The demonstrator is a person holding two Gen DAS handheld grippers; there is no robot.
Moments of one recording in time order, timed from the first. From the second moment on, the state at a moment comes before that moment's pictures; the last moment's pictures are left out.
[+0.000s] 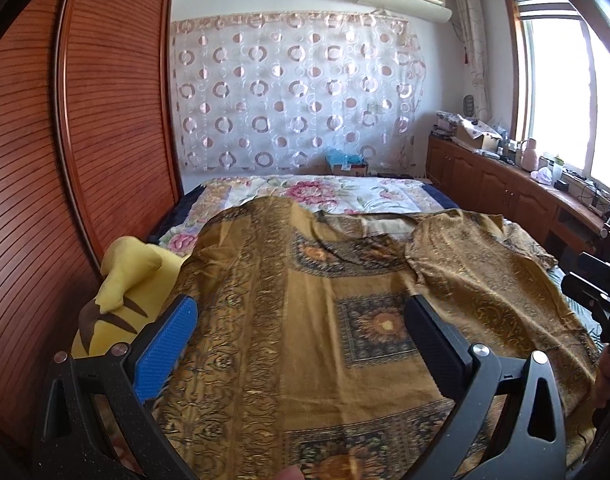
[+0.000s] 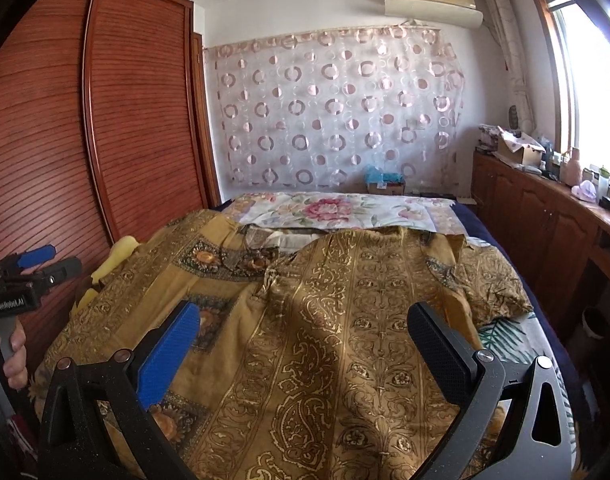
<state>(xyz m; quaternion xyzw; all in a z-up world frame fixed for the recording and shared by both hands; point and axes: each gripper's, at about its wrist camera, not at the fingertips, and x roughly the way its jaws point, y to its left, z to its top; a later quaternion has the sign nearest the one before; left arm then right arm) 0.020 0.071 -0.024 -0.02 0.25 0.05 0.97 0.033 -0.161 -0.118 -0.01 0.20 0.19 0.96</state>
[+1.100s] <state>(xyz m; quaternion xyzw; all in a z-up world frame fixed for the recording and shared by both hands) 0.107 0.226 -0.132 0.02 0.44 0.11 0.89 0.069 -0.133 -0.135 -0.08 0.25 0.23 0.94</state>
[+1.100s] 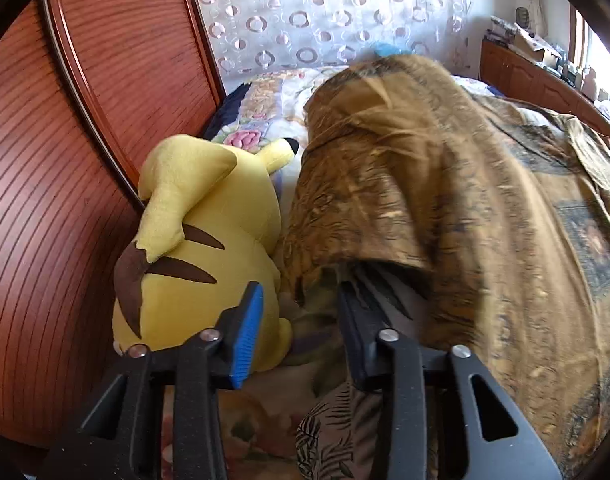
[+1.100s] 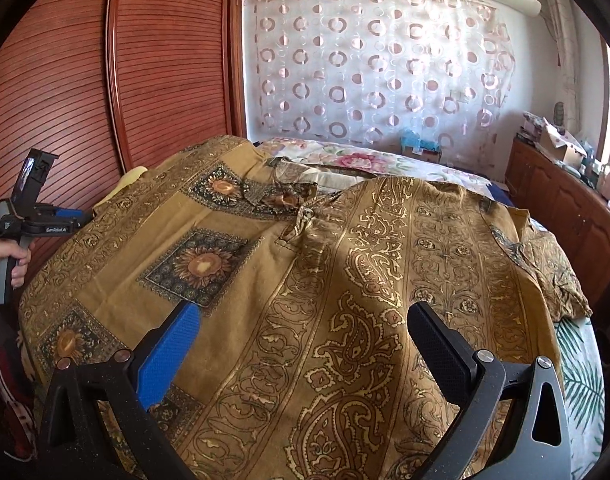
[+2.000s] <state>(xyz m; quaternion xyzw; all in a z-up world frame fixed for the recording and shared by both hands) 0.106 0.119 -0.002 0.12 0.29 0.01 0.95 0.075 -0.162 -0.136 -0.08 0.27 0.20 0.94</state>
